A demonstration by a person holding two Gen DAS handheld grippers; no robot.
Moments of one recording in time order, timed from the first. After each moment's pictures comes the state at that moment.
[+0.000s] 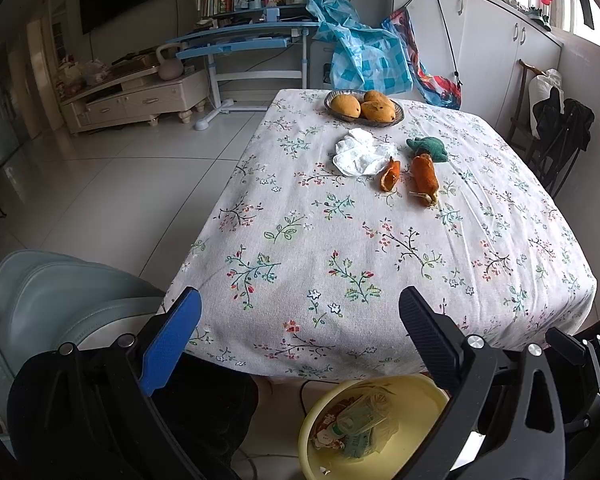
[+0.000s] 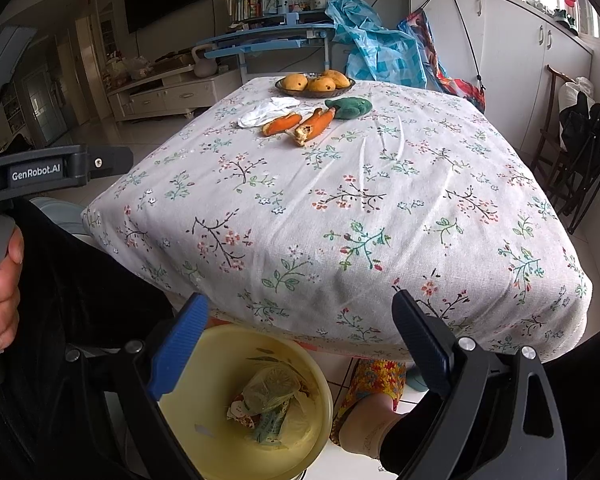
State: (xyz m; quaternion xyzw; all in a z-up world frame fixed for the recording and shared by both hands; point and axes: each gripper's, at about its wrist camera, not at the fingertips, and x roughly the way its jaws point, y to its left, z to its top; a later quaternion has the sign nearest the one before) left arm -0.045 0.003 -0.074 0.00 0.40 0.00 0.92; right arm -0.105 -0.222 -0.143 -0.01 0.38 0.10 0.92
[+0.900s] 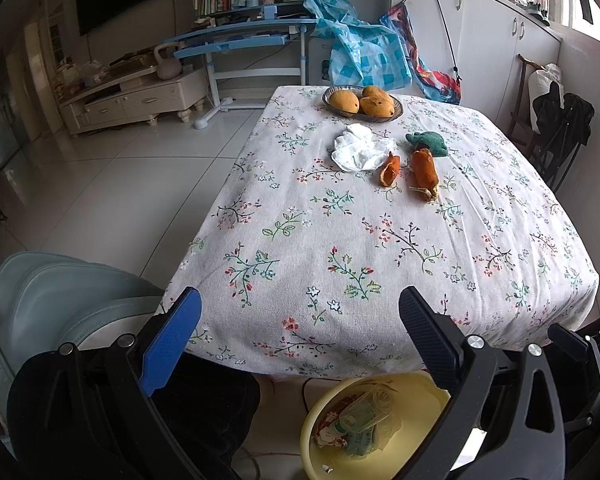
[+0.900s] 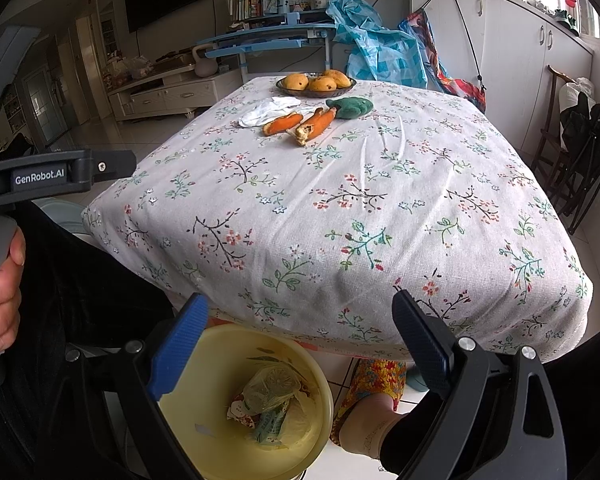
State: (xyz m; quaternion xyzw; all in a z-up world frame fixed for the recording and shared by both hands) left arm -0.045 0.002 -0.077 0.01 0.40 0.00 0.91; right arm -0.105 -0.221 -0.144 -0.01 0.38 0.10 0.92
